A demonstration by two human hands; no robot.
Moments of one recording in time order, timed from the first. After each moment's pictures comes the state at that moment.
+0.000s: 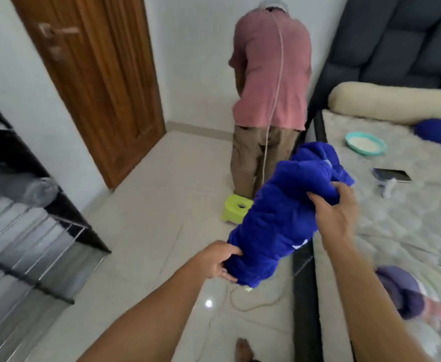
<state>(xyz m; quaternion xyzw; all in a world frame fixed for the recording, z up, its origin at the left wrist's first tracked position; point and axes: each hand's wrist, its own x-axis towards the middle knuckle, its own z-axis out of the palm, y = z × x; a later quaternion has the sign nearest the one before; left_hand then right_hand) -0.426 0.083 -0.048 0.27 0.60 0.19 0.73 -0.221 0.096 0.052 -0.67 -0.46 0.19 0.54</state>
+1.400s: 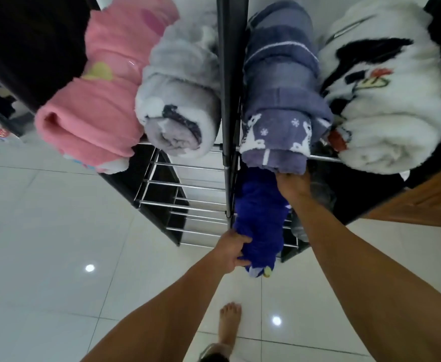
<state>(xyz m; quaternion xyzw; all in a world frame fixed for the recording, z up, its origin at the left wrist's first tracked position) -1.028 0.126 -0.148 -0.30 0.55 0.67 0.40 -1.120 0.276 -0.084 -0.17 -0.89 0.42 0.04</state>
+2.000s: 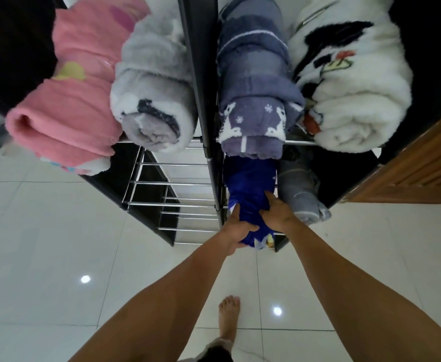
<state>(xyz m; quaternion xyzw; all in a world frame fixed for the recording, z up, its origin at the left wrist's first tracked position) -1.039 0.150 -0.133 -0.18 0.65 0.60 0.42 -1.051 0.281 -0.132 -0.17 -0.90 0.34 -0.22</state>
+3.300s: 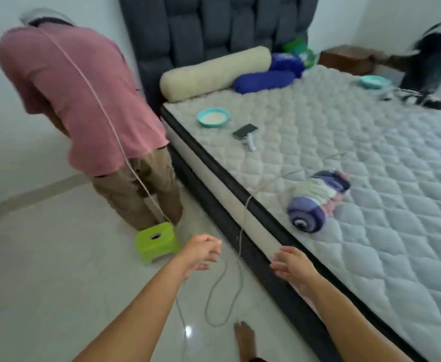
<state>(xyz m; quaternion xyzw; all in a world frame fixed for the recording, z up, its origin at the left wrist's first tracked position) -0.364 0.208 -0.027 0.60 0.47 -0.03 0.65 -0.199 0.037 -0.086 -0.72 0.01 0.44 0.54</state>
